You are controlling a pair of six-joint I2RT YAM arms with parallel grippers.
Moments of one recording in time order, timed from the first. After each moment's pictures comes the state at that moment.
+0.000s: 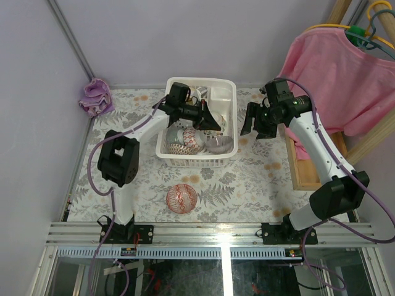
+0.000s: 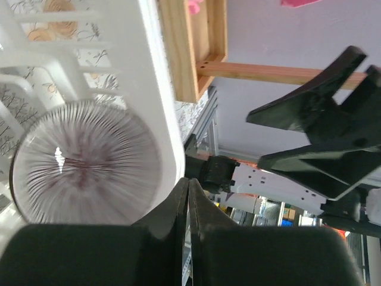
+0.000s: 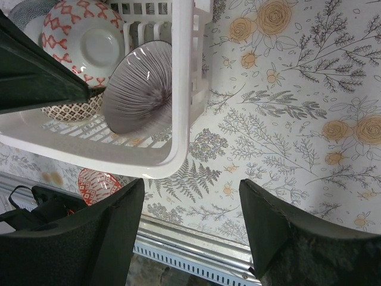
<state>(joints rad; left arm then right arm) -0.41 1.99 1.58 -0.26 0.98 -0.83 0.30 1.52 1.57 -1.09 -0.21 0.43</state>
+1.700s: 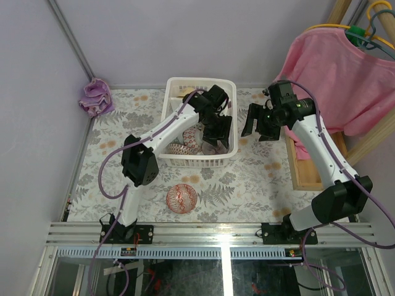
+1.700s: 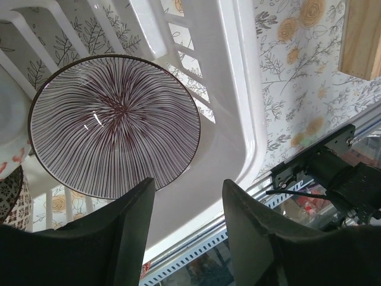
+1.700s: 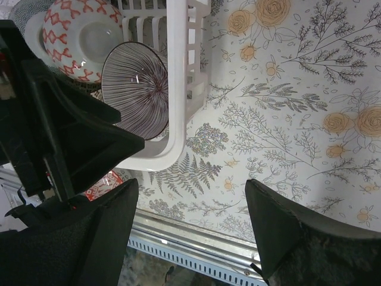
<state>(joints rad) -0.68 2.15 2.13 -1.15 0.35 -0.48 0.28 1.49 1.53 -1.09 -0.23 0.44</state>
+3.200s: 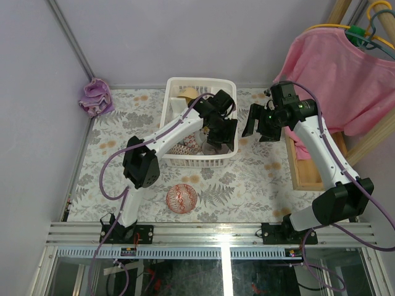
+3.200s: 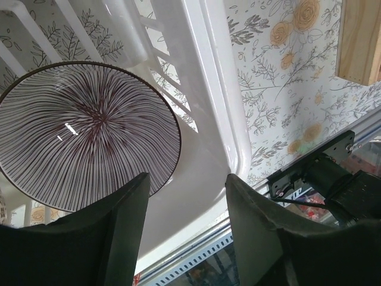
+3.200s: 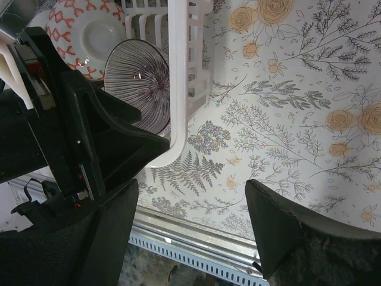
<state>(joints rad) -0.73 2.15 2.08 -1.06 0.28 -0.51 0.27 1.47 1.52 -1.08 -0.26 0.44</state>
